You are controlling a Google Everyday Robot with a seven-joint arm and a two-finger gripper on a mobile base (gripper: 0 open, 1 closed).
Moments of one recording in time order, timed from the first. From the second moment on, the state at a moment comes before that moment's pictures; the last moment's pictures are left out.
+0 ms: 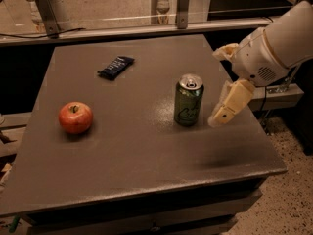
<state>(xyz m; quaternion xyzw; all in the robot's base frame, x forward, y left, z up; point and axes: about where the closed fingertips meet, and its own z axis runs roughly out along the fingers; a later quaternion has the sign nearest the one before) 0.492 -0.134 0.919 -0.61 0.72 0.12 0.29</state>
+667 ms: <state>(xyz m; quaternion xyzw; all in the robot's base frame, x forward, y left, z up) 0.505 -0.109 0.896 -0.59 0.70 0.19 0.34</state>
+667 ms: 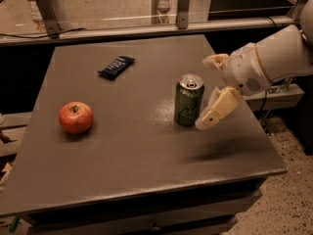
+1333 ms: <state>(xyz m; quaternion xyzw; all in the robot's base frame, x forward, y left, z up) 0.513 -0.088 0.880 -0.57 0.68 0.27 0.38</state>
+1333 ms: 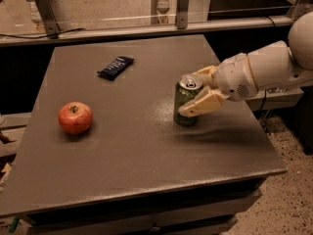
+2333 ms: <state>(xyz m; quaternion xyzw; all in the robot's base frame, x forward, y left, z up) 0.512 -0.089 0.900 -0.62 0.70 0.18 0.32</state>
